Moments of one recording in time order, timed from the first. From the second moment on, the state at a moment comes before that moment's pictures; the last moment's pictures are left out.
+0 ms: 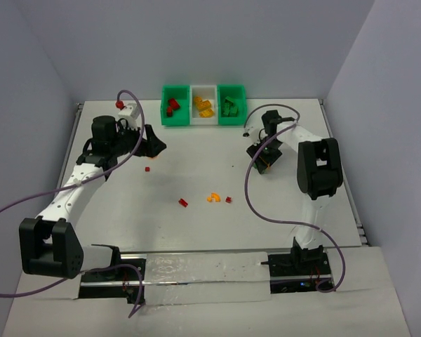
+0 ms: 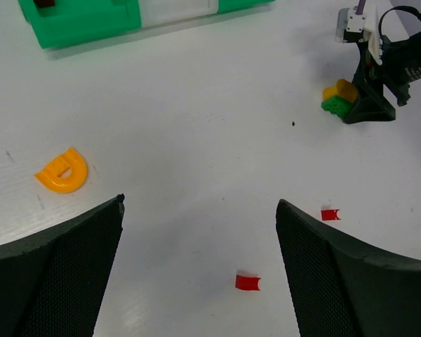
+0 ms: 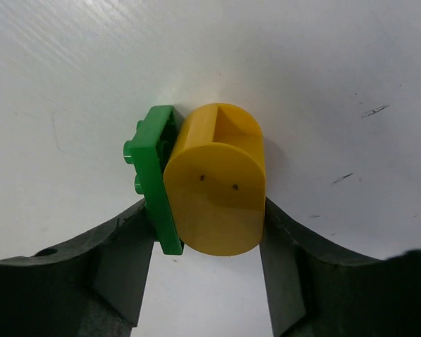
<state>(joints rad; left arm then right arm) -0.16 1.29 0.97 -0.15 0.49 -0.15 0.15 2.03 1.47 -0.85 -0.18 -0.56</state>
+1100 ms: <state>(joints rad) -0.42 1.49 0.99 -0.02 0.84 -0.51 0.63 1.52 1.36 -0.83 -0.34 -1.09</state>
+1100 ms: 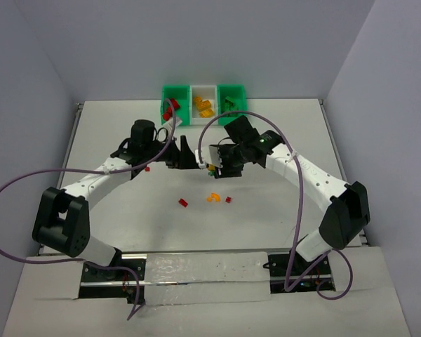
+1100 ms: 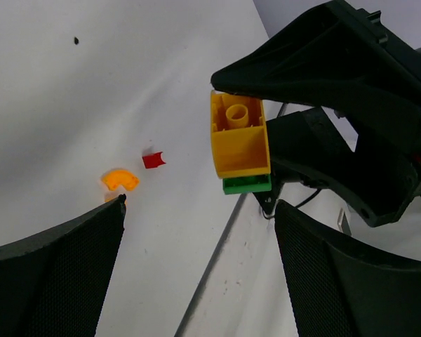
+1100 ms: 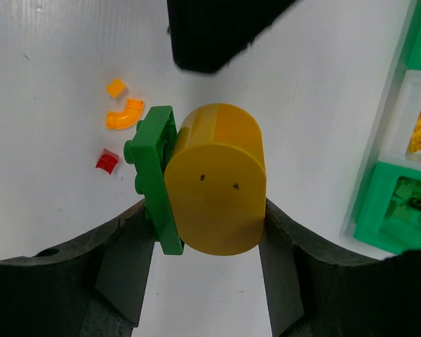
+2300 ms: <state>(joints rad) -0.50 1.59 0.99 0.08 0.99 -0.60 0.80 1.50 1.32 -0.82 -0.20 -1.21</state>
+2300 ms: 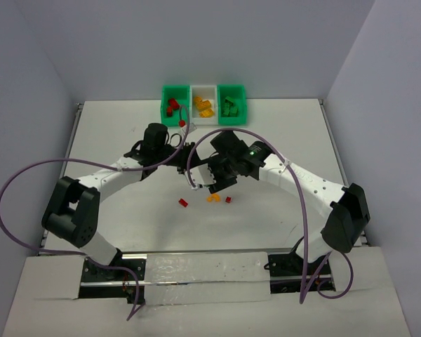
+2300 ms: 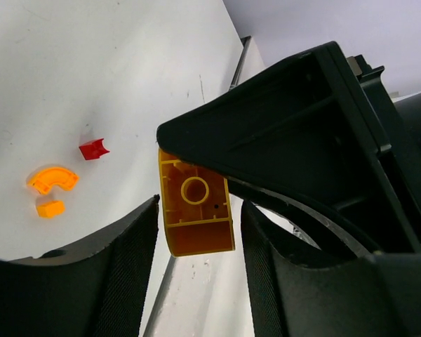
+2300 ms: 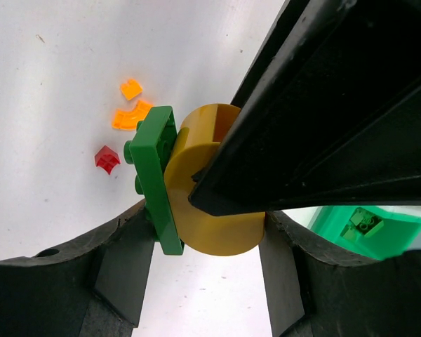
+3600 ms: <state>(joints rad) -0.24 1.30 0.88 0.45 1.01 -0.70 0.35 1.44 1.34 -0.45 -0.96 0.09</state>
